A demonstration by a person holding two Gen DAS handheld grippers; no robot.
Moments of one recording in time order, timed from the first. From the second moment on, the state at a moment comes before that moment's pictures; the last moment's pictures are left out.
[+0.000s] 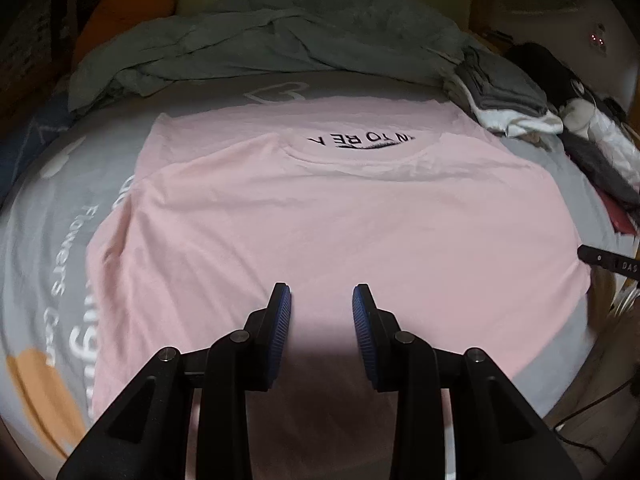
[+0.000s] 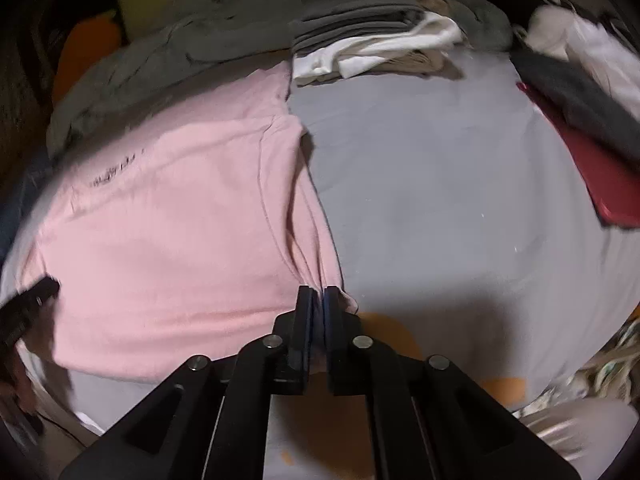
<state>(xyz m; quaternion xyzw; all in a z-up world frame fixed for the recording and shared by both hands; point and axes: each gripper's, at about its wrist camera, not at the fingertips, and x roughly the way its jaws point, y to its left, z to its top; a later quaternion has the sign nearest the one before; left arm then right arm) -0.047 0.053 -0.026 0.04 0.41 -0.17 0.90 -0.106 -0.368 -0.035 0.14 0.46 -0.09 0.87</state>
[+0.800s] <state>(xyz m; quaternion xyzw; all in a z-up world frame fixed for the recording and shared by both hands) -0.114 0.083 -0.003 -0.06 0.35 -0.10 0.93 -0.133 -0.367 0.000 0.16 0.38 -0.06 0.91</state>
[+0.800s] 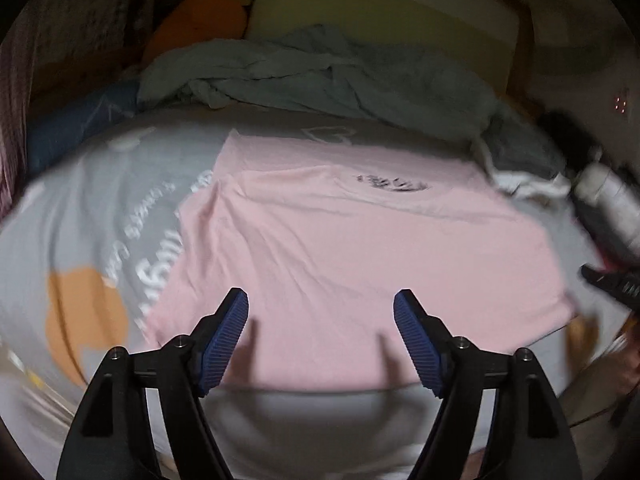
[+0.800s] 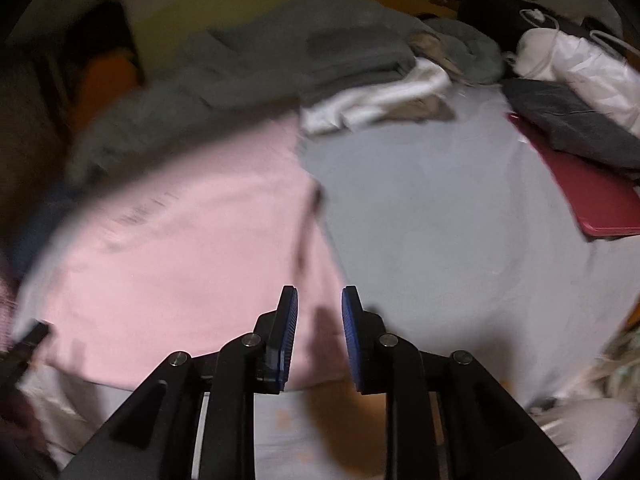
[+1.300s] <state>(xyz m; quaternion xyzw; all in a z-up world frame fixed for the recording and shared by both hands) -0.122 0.114 -0.055 -0.23 0.39 -0.04 0.89 -0.173 -0.350 -0.058 0.35 0.36 -0.07 0.86</state>
